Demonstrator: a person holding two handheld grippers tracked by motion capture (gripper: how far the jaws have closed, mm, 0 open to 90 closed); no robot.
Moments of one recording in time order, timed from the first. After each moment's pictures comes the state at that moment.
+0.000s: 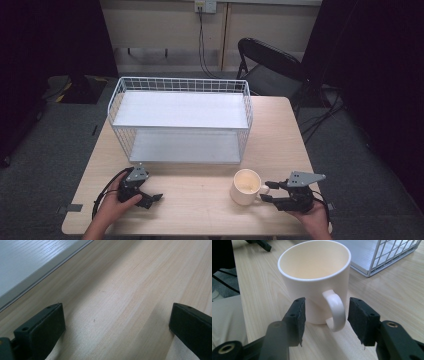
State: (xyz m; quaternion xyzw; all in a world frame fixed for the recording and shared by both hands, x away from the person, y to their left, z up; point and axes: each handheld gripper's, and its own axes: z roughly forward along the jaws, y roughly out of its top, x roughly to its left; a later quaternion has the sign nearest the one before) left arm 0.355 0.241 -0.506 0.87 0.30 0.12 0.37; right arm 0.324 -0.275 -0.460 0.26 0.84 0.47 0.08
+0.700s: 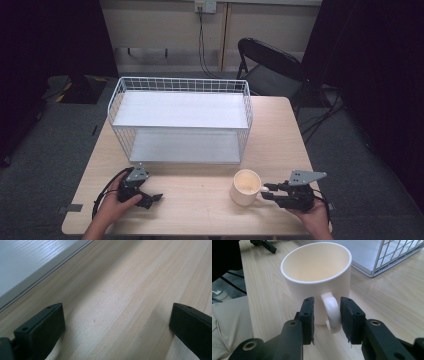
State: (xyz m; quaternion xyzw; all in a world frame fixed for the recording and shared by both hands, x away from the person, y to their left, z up) left arm 0.355 0.241 -0.506 0.87 0.30 0.12 0.37; right arm 0.327 -0.278 -0.457 0.26 0.84 0.48 0.06
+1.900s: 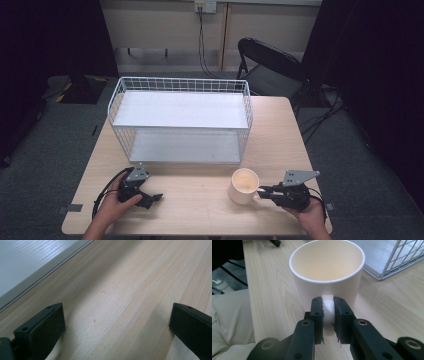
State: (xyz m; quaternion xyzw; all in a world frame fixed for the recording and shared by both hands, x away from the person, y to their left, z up) left arm 0.356 0.241 -0.506 0.87 0.30 0.12 0.37; right arm 0.329 -0.264 -0.454 0.23 0.86 0.46 0.07
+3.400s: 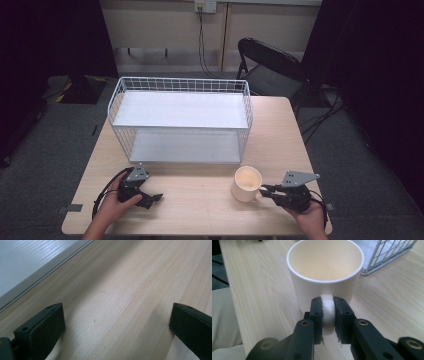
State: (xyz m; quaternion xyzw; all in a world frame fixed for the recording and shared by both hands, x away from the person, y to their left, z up) left arm 0.356 0.241 -0.506 0.87 0.30 0.12 0.37; right arm 0.321 -0.261 -0.450 0.26 0.86 0.42 0.11
